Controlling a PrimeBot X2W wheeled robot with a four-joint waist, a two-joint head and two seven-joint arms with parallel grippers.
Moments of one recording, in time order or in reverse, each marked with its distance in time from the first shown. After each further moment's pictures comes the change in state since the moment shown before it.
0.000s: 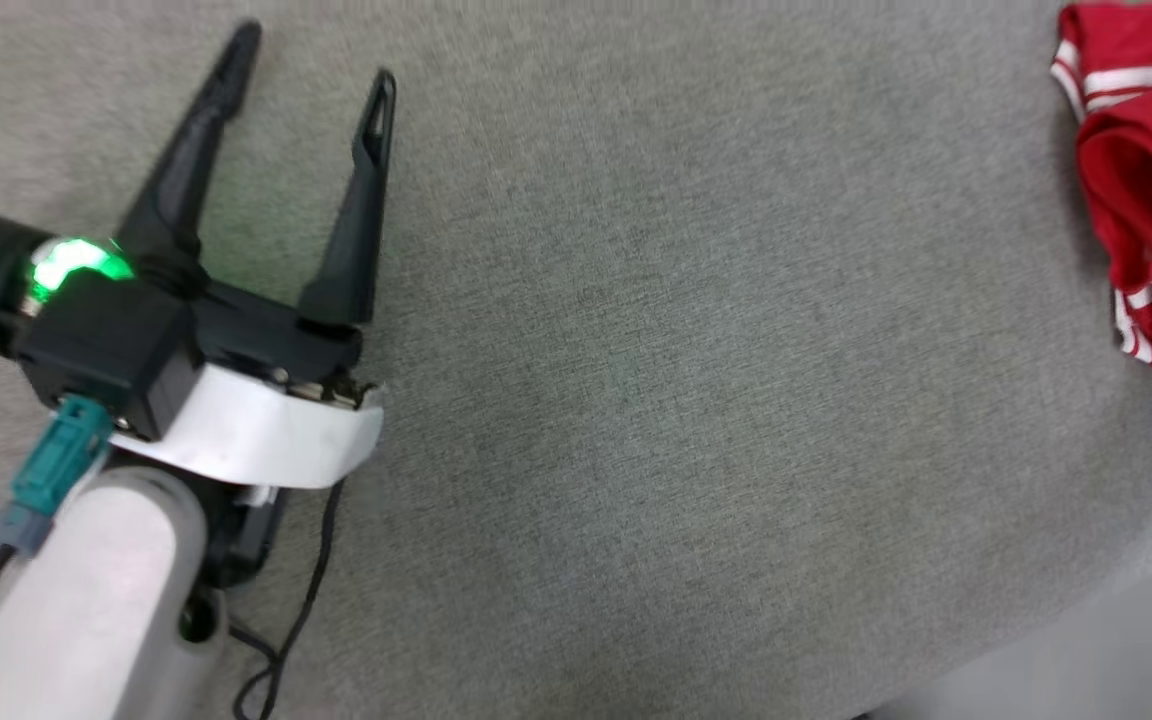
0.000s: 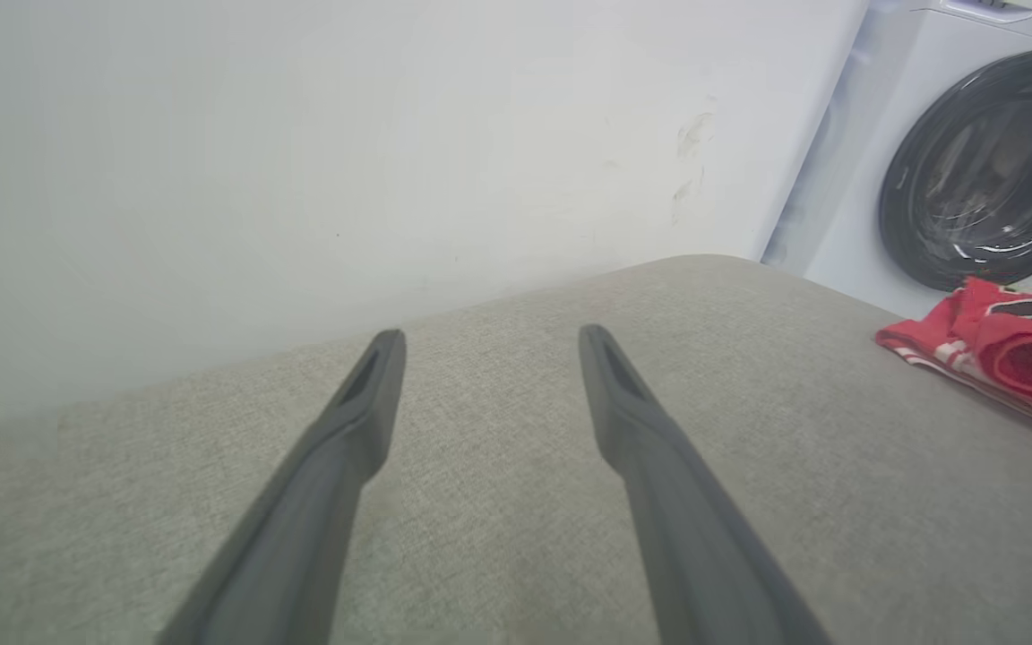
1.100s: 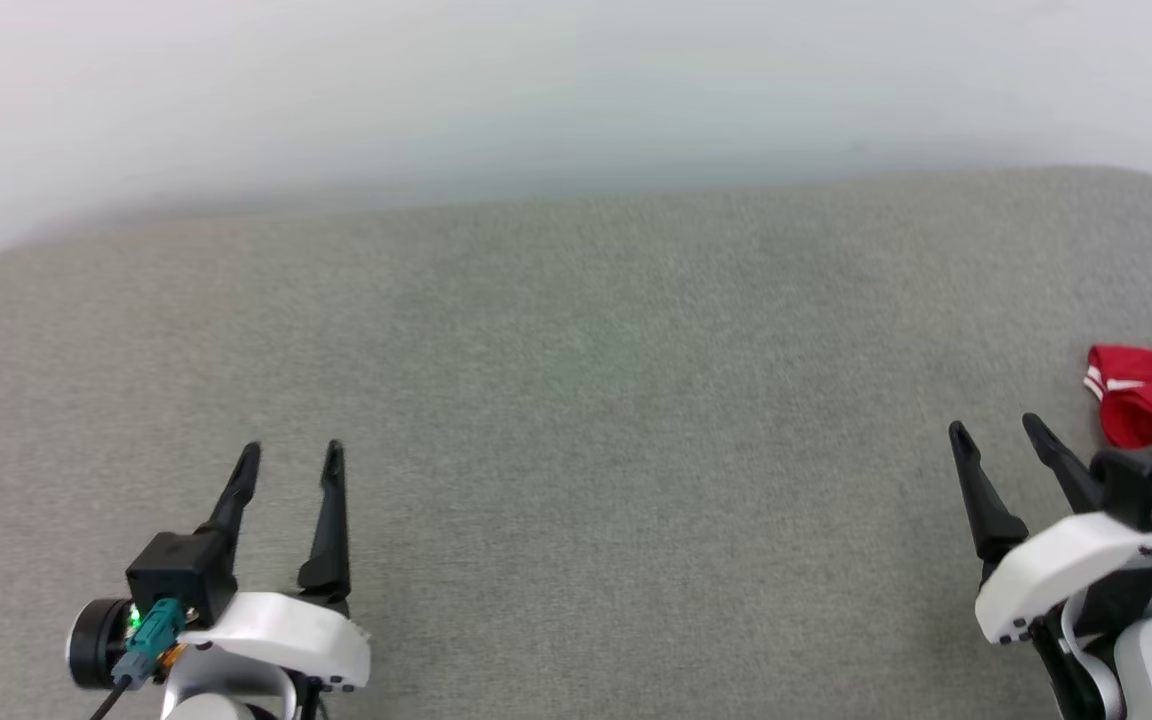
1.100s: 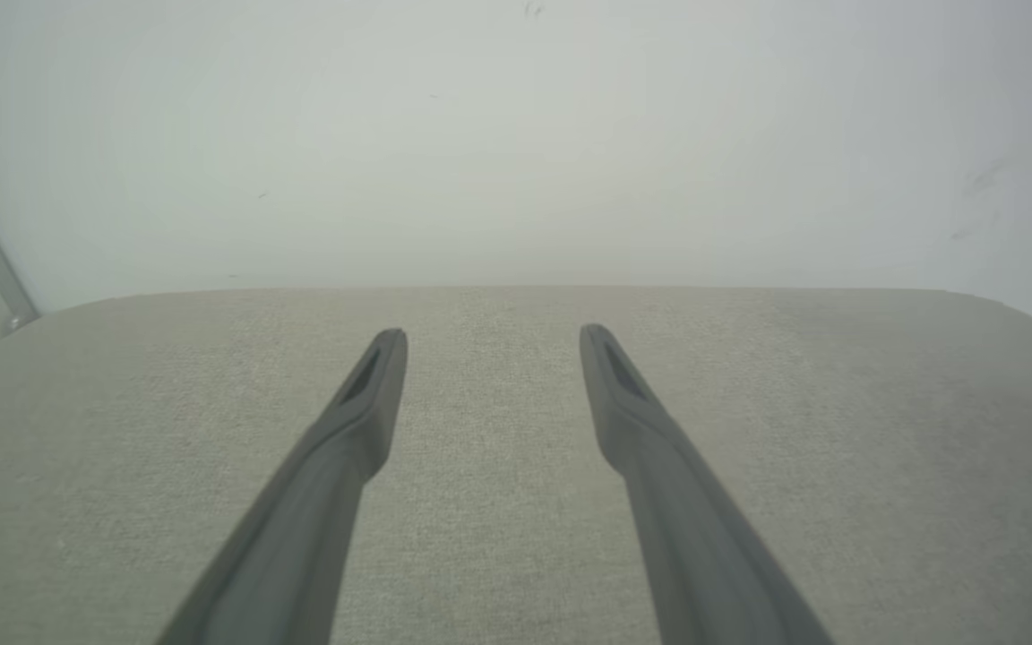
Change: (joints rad) left arm 0.425 -0.120 0.031 0.374 -0.177 0.098 -0.203; right arm 0.715 0.085 0.641 -0.494 0.282 0.000 -0.150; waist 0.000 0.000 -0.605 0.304
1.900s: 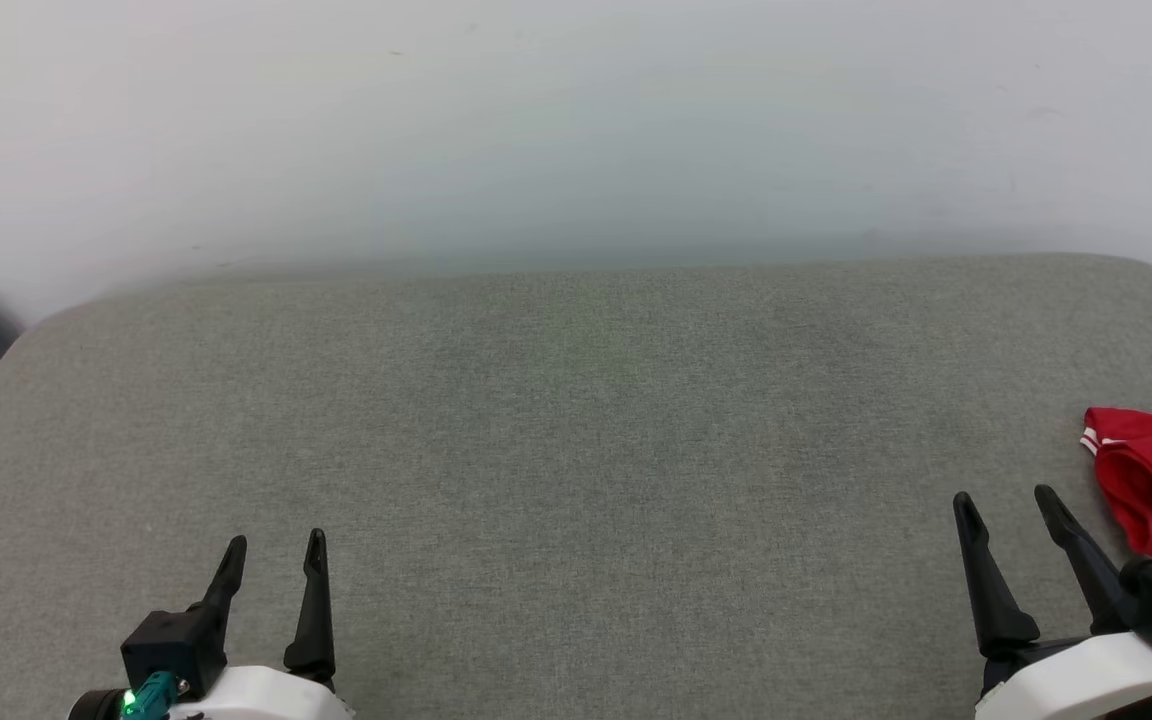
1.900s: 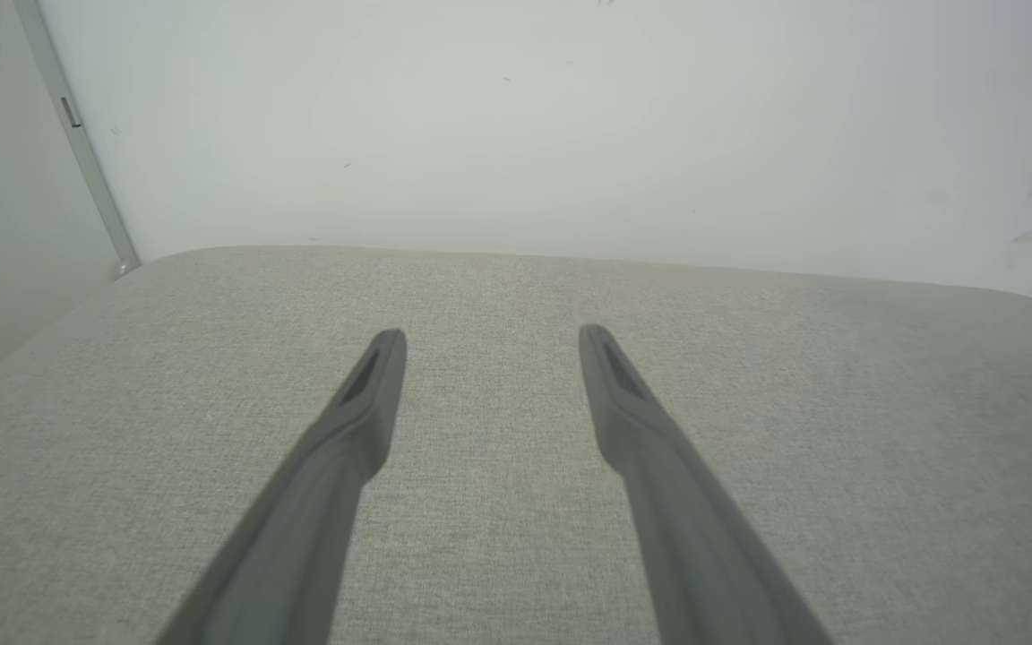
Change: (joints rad) left arm 0.120 -0.004 0.025 0.069 -0.024 -0.002 -0.026; right arm 0.333 0.118 -0.062 -0.486 -0.057 0.000 0.090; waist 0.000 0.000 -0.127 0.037
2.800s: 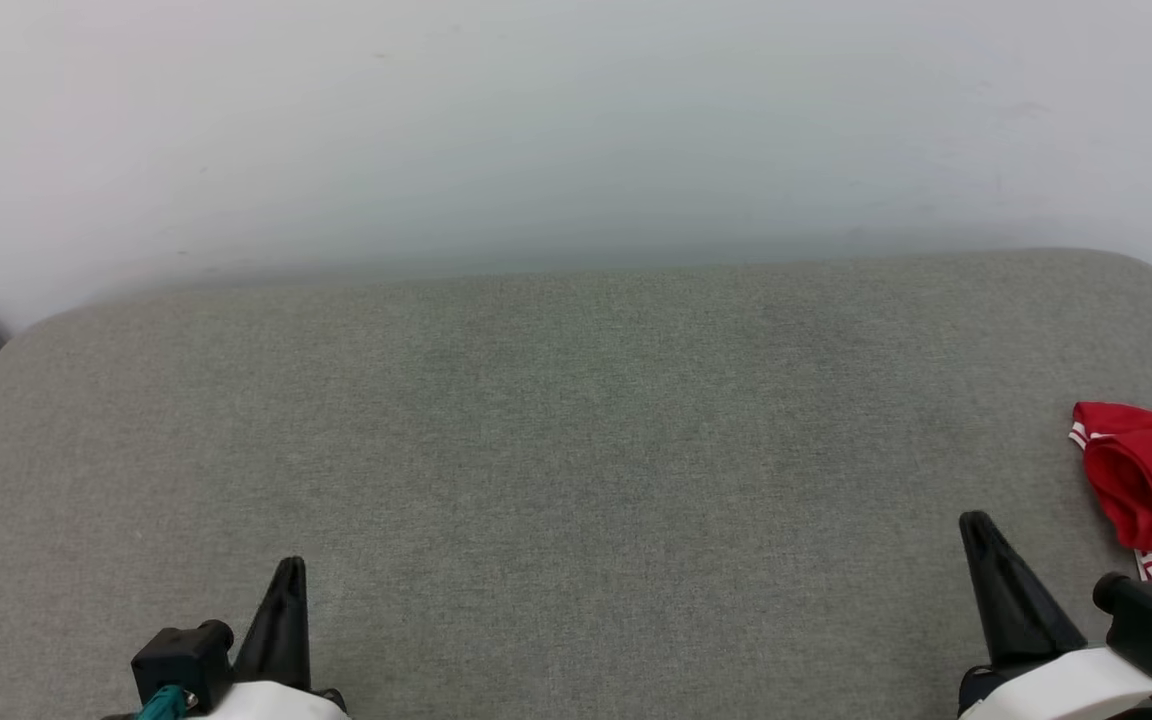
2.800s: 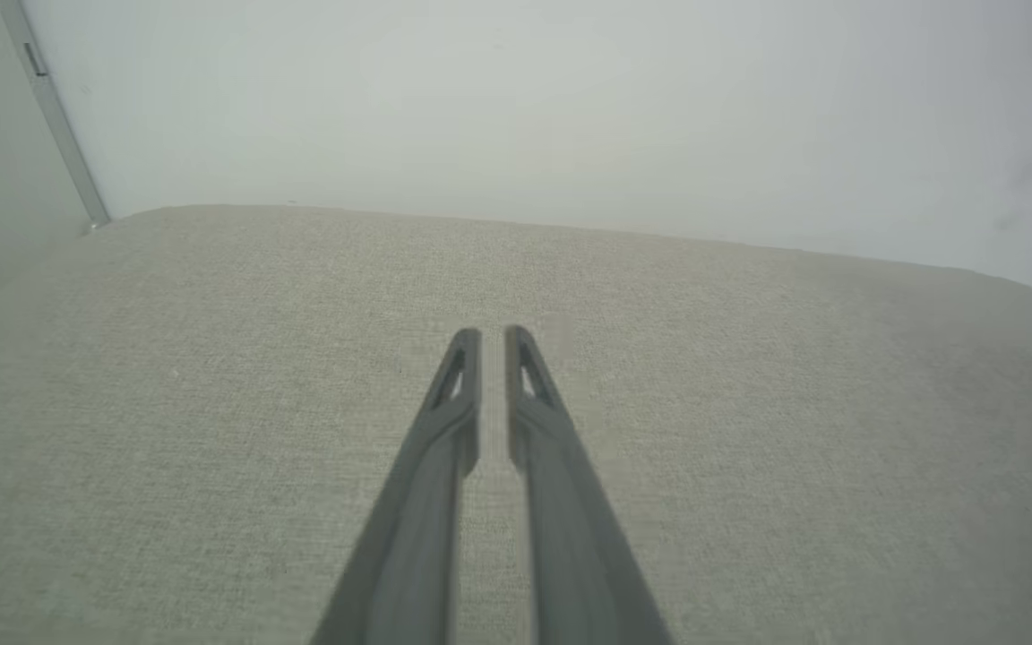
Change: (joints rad) left arm 0.020 -0.020 0.001 0.023 -0.016 -0.011 0.004; right arm 0.023 0.024 0.027 0.010 0.016 0.000 0.009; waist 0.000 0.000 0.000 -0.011
